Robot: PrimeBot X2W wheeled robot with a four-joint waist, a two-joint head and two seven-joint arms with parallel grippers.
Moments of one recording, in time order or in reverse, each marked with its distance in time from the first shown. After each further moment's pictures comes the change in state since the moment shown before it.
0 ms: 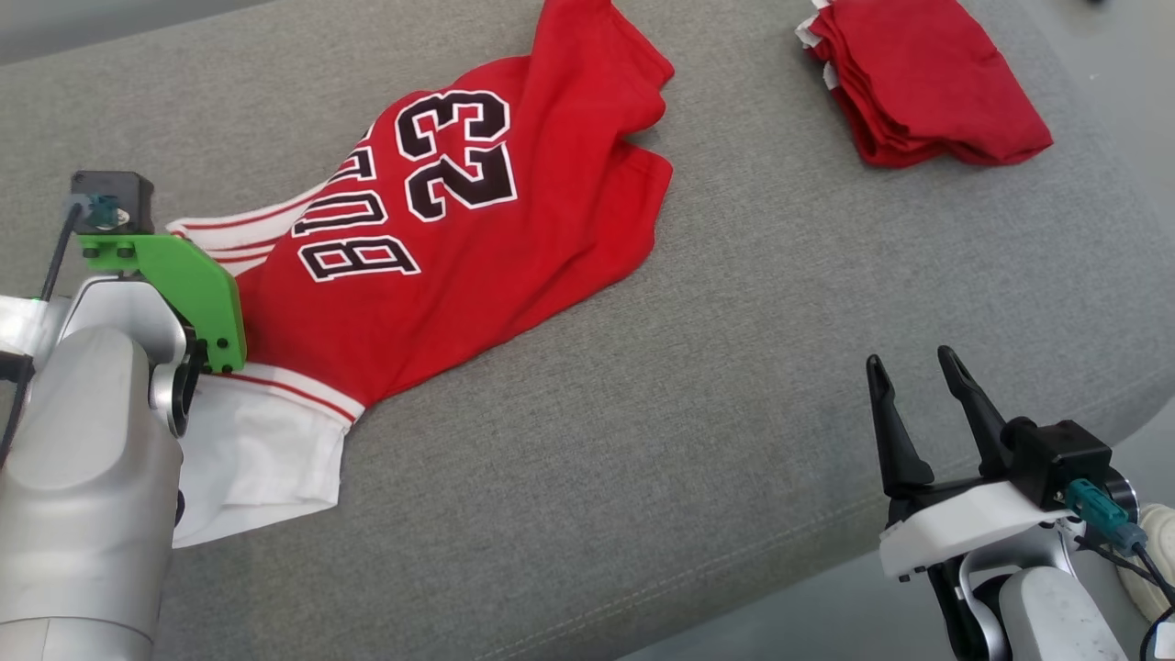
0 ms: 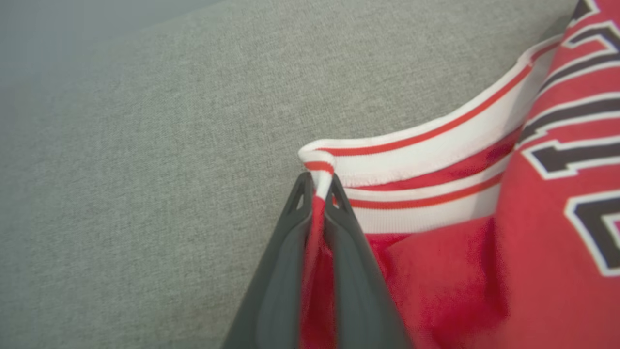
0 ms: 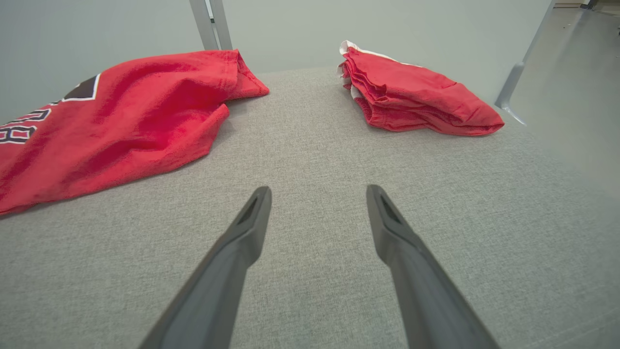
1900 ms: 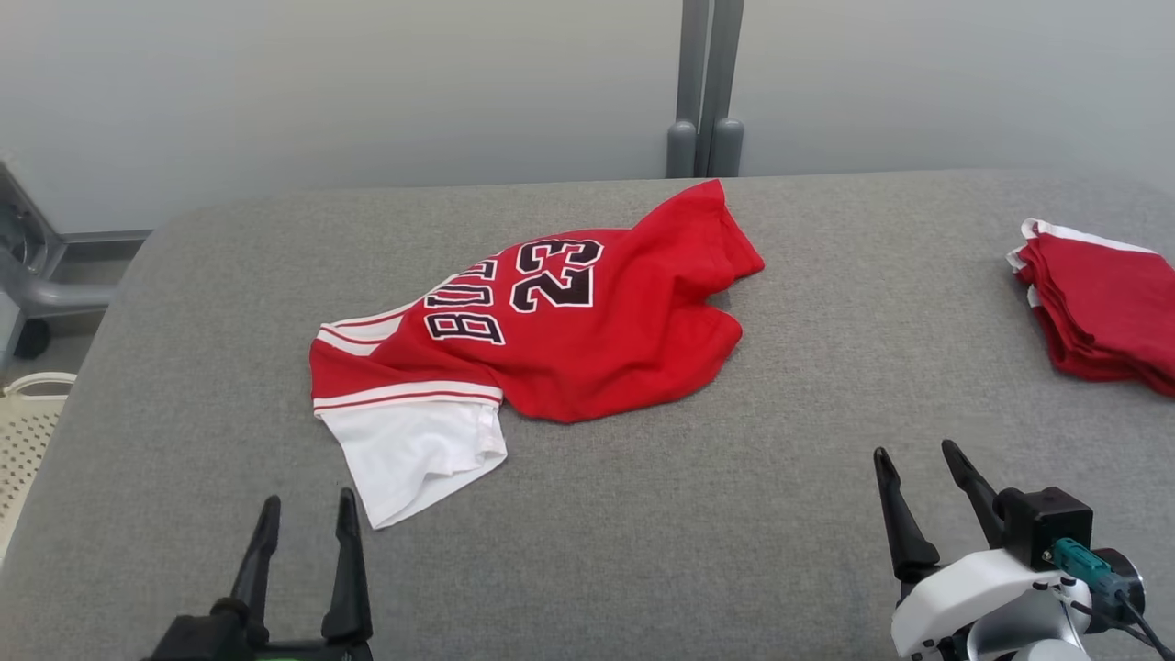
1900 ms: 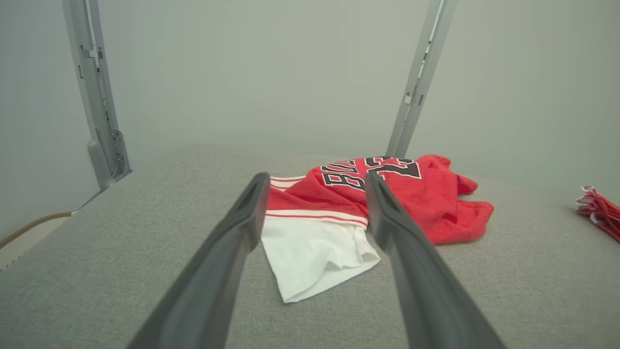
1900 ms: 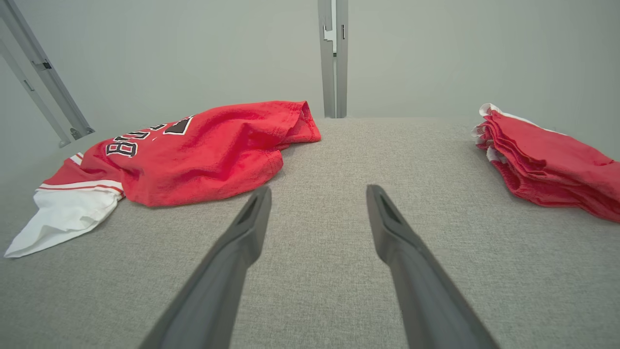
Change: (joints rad) left arm 0.956 -0.226 0.134 -0.844 -0.062 -0.016 -0.580; right arm 0.116 0.001 -0.024 0.028 -0.028 0.000 0.069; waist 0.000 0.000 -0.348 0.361
